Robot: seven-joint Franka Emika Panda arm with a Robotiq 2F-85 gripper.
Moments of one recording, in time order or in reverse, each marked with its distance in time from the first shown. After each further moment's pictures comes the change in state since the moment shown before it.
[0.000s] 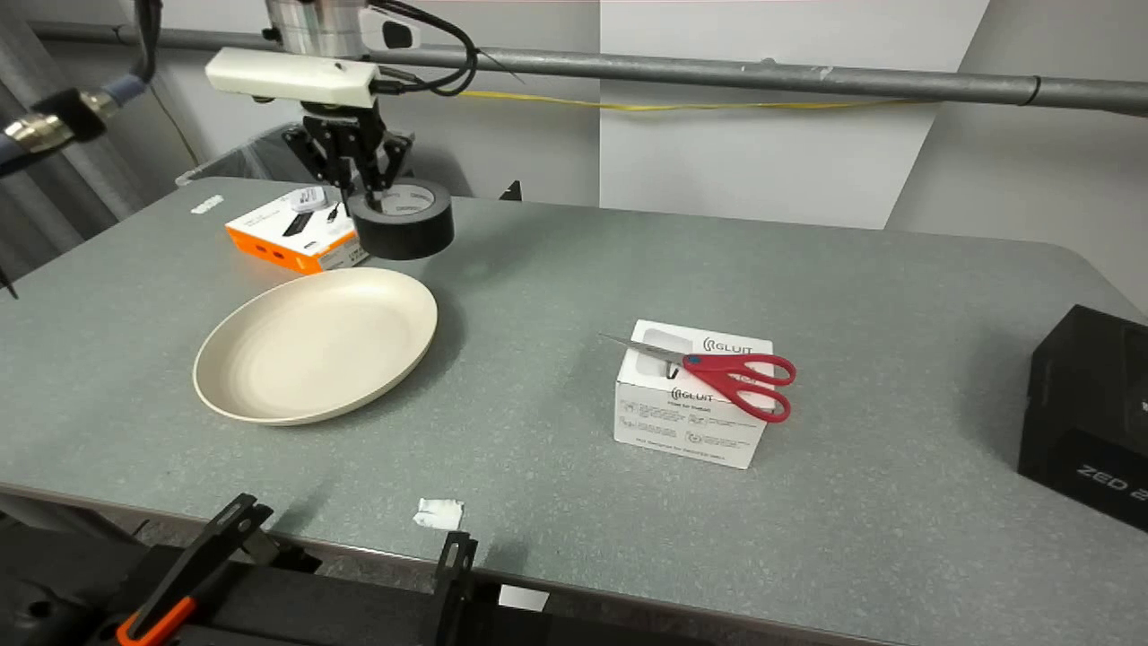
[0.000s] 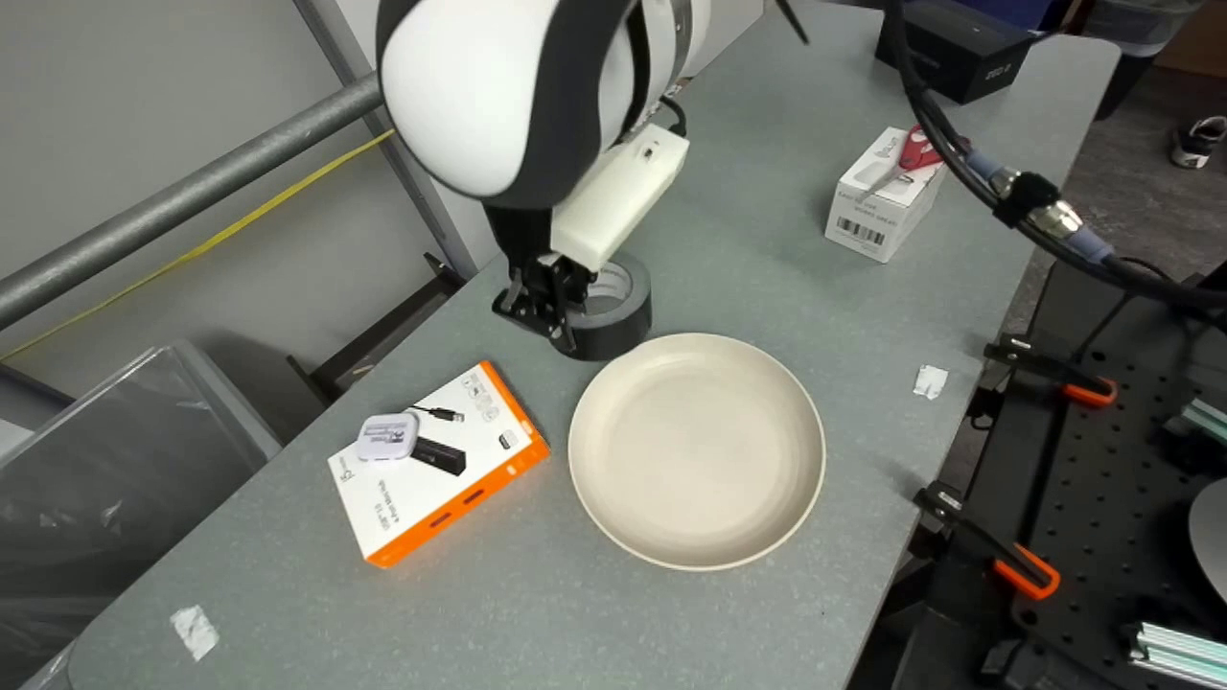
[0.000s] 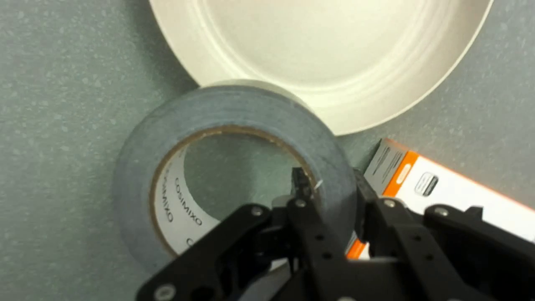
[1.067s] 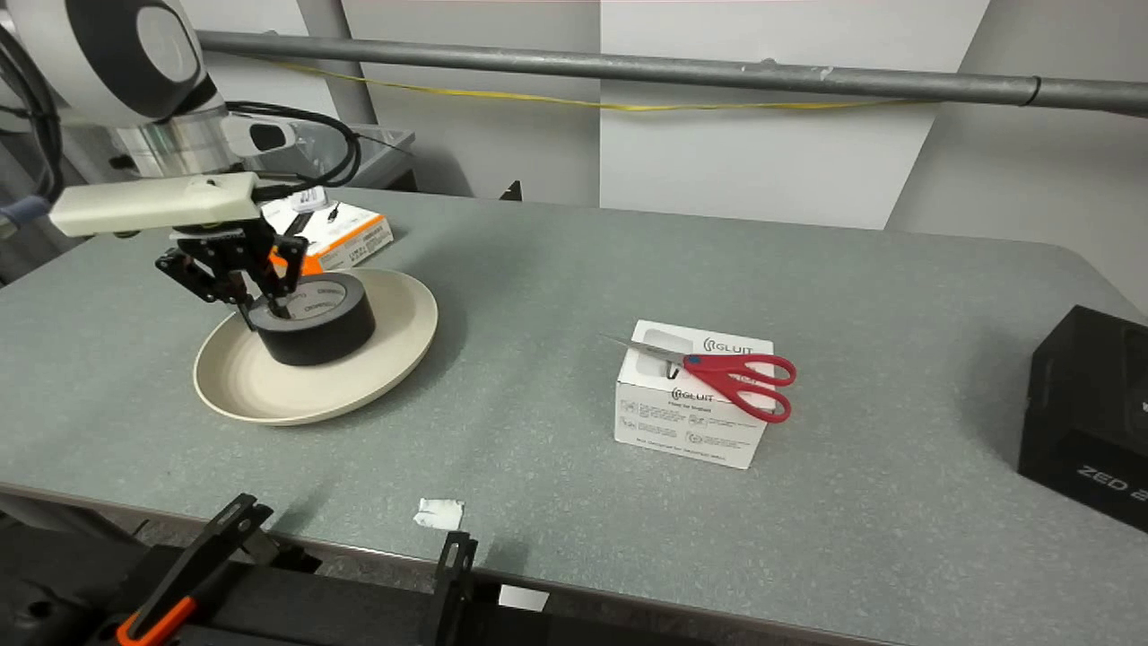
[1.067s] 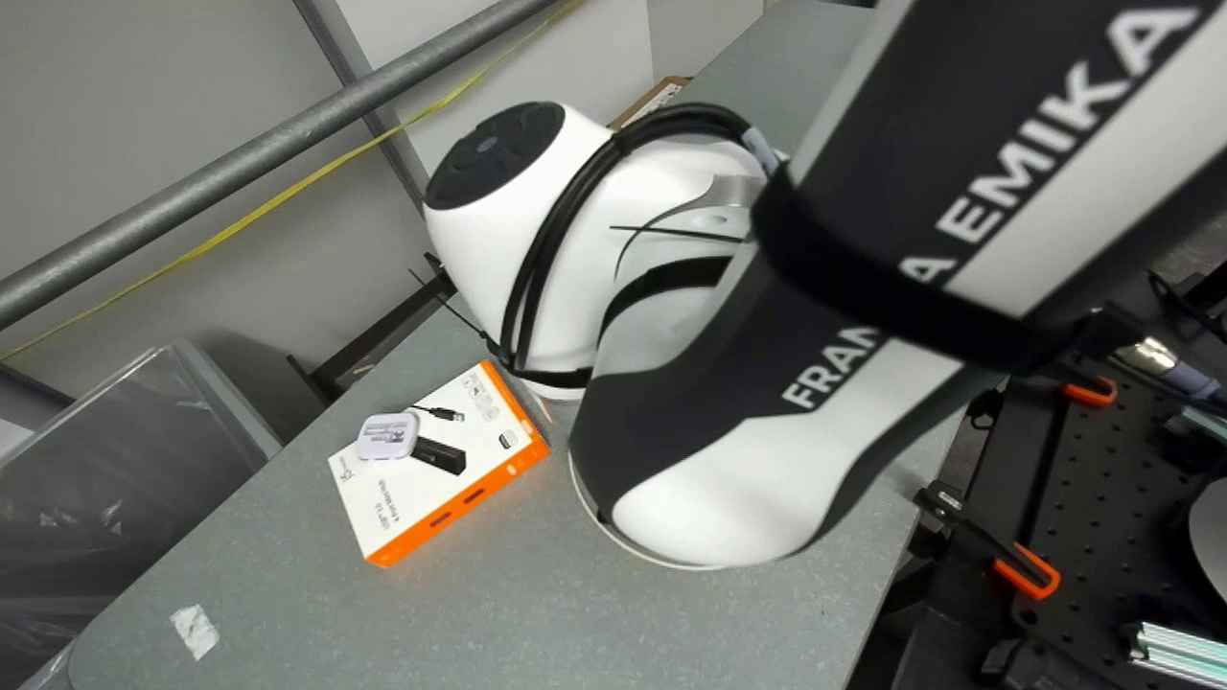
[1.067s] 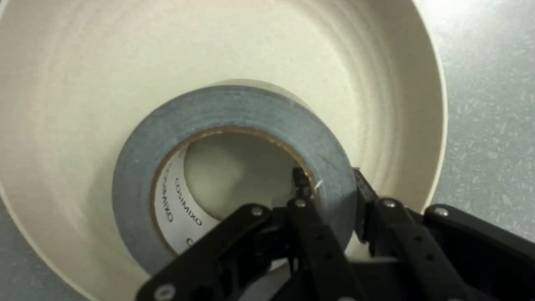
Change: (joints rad) arm 0.172 -0.032 0.030 -0.297 -0.145 0.187 0.060
